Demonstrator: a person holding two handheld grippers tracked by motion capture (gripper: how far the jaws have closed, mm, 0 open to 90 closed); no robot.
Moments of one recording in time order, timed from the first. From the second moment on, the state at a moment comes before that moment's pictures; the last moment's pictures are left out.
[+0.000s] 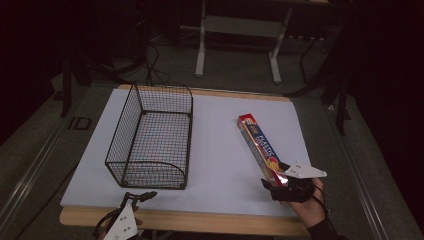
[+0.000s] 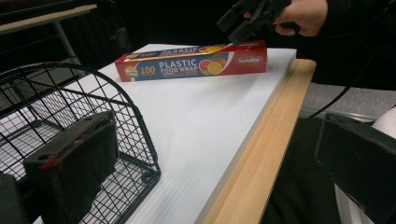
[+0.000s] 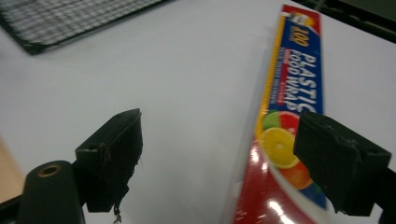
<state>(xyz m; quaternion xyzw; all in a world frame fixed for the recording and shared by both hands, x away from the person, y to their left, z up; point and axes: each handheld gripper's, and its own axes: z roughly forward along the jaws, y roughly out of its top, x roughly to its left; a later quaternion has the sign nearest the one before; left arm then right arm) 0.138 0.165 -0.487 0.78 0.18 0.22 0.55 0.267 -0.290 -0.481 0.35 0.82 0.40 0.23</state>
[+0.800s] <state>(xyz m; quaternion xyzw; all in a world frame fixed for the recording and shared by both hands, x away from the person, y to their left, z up) 0.137 0.165 -0.487 0.78 0.18 0.22 0.55 0.349 -0.279 -0.488 0.41 0.83 0.31 0.23</state>
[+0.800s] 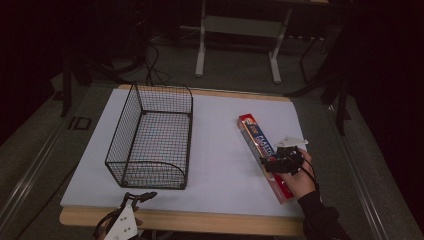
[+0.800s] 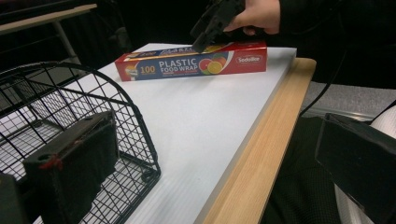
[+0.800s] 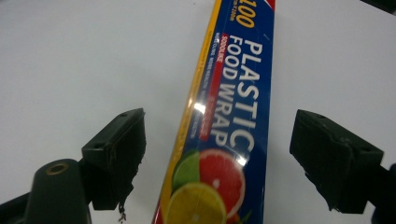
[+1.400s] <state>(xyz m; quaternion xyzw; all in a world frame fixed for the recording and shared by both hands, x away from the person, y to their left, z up) 0.136 0.164 -0.487 0.78 0.17 0.22 0.55 0.380 -0.272 -0.493 0.45 0.83 0.27 0.19</state>
